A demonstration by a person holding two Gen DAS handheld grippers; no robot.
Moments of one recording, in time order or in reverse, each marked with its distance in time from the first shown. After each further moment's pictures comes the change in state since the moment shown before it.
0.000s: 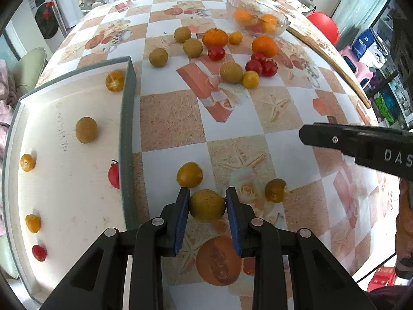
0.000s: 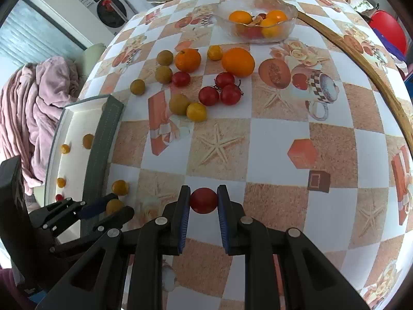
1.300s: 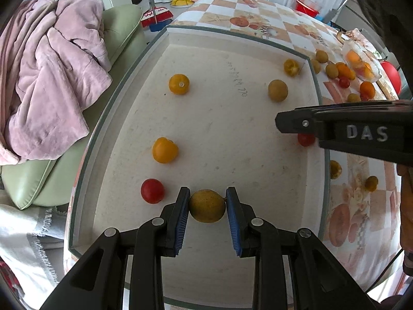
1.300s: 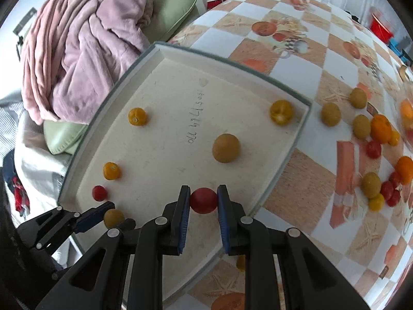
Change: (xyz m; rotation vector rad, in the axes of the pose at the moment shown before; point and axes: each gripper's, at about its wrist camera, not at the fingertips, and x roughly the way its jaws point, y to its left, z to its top) left arm -0.036 0.130 -0.067 -0.333 -0.046 0.237; right arm 0.088 0.210 0.024 -0.447 0.137 0.045
